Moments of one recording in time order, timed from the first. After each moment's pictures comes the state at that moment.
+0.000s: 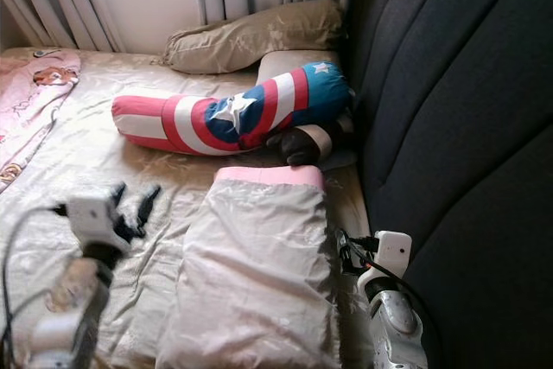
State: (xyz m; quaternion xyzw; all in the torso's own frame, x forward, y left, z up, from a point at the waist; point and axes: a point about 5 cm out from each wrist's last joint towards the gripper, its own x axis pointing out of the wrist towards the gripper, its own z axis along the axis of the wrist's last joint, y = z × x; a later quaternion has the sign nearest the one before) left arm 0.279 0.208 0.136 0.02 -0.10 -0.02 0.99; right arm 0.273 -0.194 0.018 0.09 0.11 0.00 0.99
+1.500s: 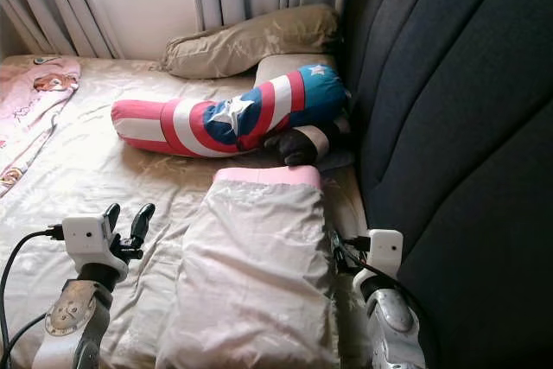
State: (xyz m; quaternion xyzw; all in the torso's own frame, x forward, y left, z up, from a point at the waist) left arm 0.259 0.210 0.097 -0.01 -0.04 0.01 1.00; right arm 0.274 -0.188 0.020 0.06 0.11 0.03 0.99
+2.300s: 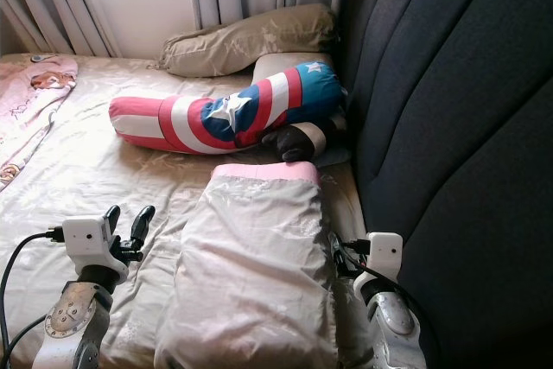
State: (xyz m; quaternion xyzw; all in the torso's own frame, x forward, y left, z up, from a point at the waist) left arm 0.257 0.210 0.095 -0.01 -0.03 0.01 1.00; right arm 0.271 -0.187 0.017 0.06 0.12 0.03 0.99
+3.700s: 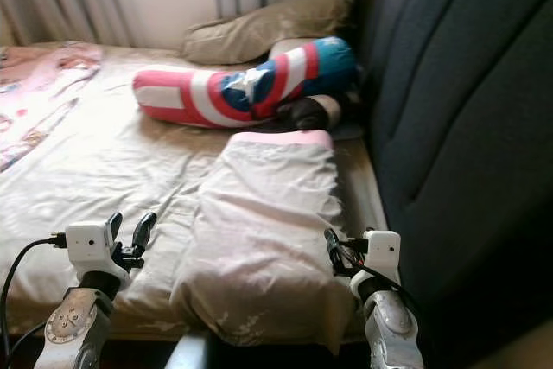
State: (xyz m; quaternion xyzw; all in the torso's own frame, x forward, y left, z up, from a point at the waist) left arm 0.254 0.210 0.088 -0.01 -0.02 0.00 1.00; right arm 0.273 -0.182 0.021 0.07 0.10 0.05 0.99
